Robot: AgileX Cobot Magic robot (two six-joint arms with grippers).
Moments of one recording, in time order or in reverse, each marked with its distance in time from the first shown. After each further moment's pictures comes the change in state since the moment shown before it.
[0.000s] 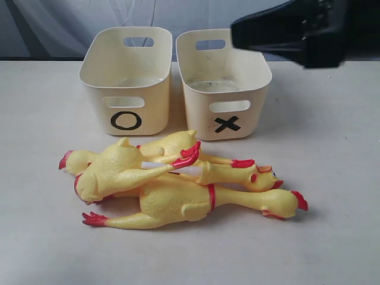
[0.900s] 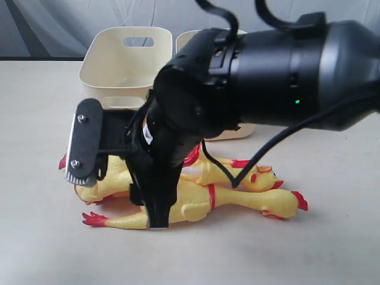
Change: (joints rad) left arm 0.000 0.000 0.000 0.000 0.000 0.000; right arm 0.737 0.600 -0.340 -1.361 -0.178 0.627
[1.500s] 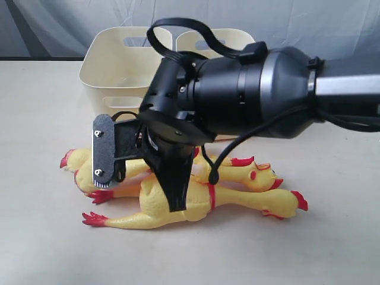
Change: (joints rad) left arm 0.000 0.000 0.000 0.000 0.000 0.000; right arm 0.002 0.088 -0.045 -0.313 0.061 0.128
